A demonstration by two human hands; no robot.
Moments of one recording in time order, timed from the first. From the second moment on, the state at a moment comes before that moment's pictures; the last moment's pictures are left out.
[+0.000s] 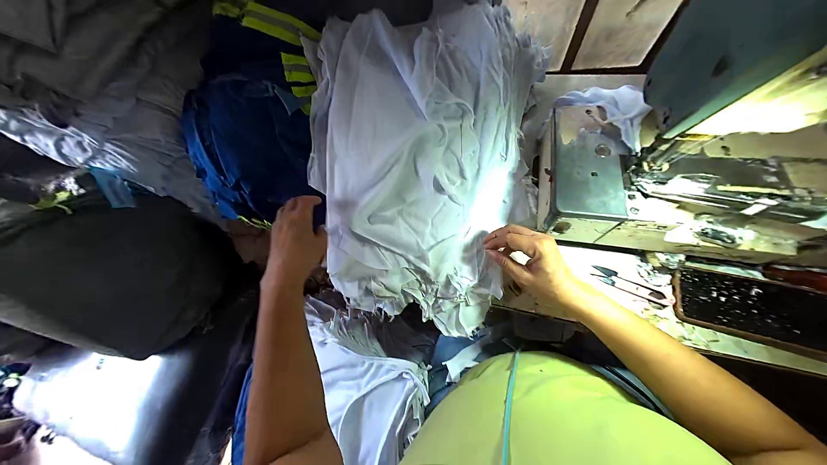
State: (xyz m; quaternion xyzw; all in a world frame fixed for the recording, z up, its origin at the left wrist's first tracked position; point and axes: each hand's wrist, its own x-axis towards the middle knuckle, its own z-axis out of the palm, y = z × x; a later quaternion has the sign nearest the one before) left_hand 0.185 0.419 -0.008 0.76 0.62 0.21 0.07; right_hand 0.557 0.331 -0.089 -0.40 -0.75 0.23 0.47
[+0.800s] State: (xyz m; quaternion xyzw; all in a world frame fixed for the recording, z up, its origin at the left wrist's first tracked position) left_hand 0.318 0.465 0.081 0.94 0.24 0.24 -0.05; right_hand 0.550 0.338 -0.074 -0.43 -0.69 0.14 0.56
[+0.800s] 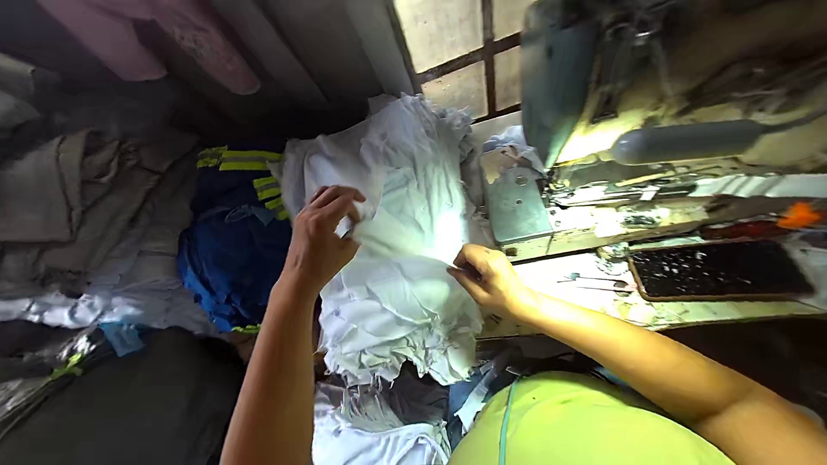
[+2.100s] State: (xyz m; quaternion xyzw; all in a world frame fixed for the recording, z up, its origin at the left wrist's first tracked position) left_hand 0.514 0.351 -0.047 0.92 0.24 0.30 -0.02; right_hand 0.667 0.184 -0.085 -0.39 -0.34 0.51 0.69
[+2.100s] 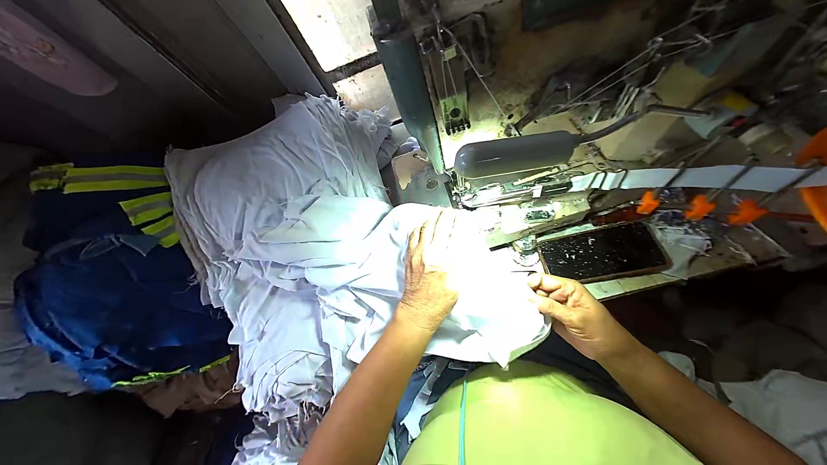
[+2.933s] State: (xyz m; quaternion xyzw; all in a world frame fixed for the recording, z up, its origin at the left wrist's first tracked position) left_hand 0.526 0.400 0.001 0.95 0.22 0.21 0.12; right_hand 0.664 0.219 -0.096 -0.46 -0.38 0.43 0.68
